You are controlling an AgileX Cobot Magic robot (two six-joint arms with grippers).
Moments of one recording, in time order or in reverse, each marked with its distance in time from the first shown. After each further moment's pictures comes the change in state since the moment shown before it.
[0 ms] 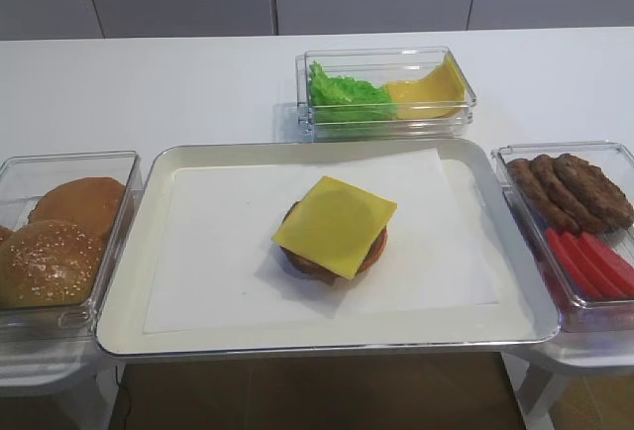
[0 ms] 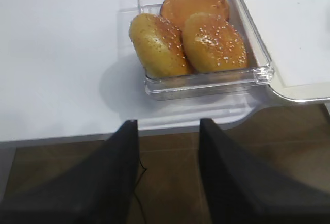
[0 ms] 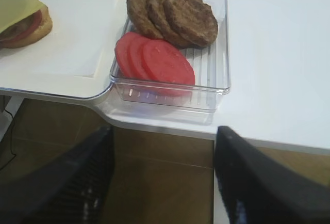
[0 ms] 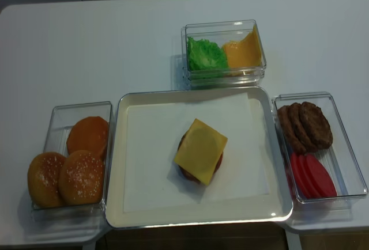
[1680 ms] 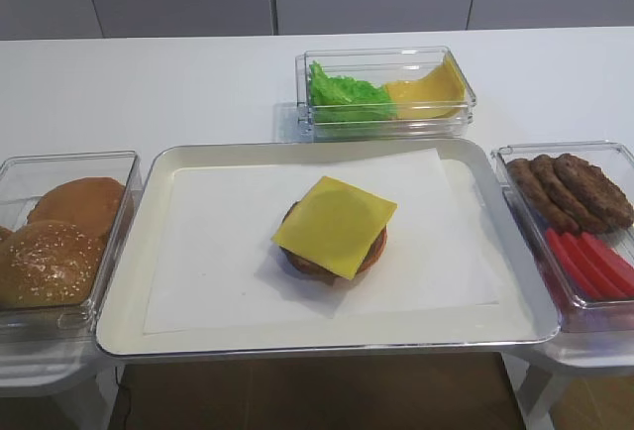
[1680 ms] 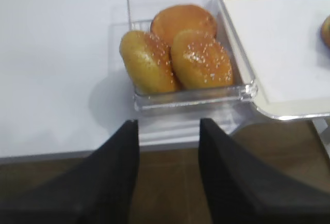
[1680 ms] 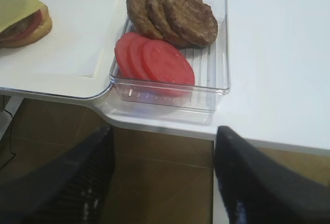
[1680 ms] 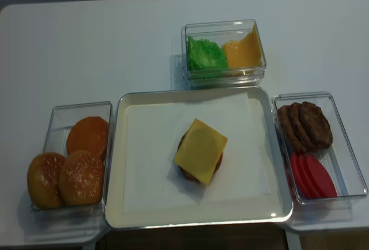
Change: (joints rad) left arm 0.000 0.000 -0.016 -0.035 -0.038 -0.010; right arm 0.000 0.000 0.000 0.001 0.000 0.000
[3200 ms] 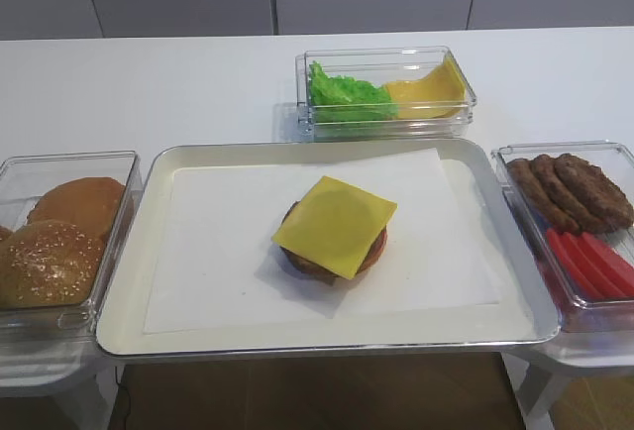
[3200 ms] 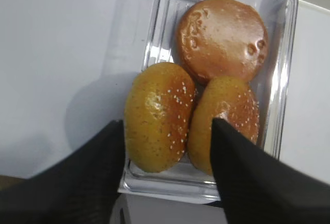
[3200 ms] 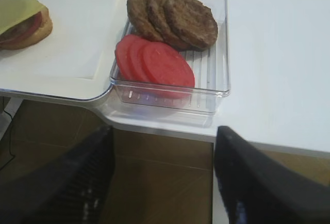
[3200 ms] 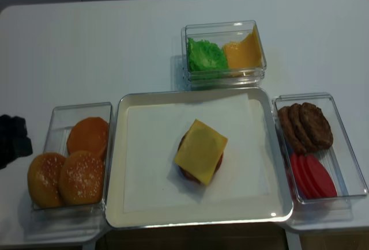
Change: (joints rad) left arm 0.243 1.058 -0.353 -0.204 -0.113 0.013; right arm 0.000 0.000 0.000 0.000 -0.006 -0.004
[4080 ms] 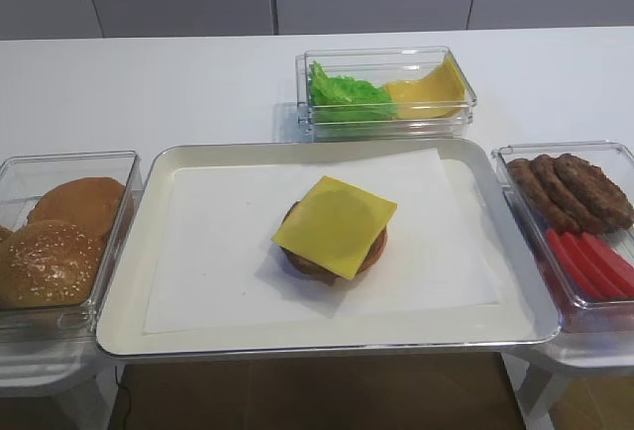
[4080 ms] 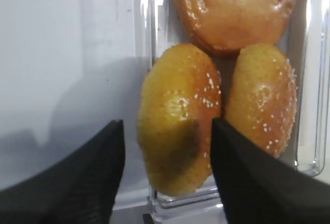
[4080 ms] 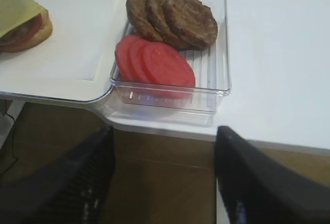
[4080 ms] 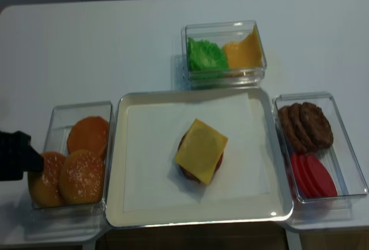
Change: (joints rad) left arm 0.144 0.277 -0.002 -0.186 0.058 0.474; right arm 0.000 0.000 0.000 0.000 0.000 0.011
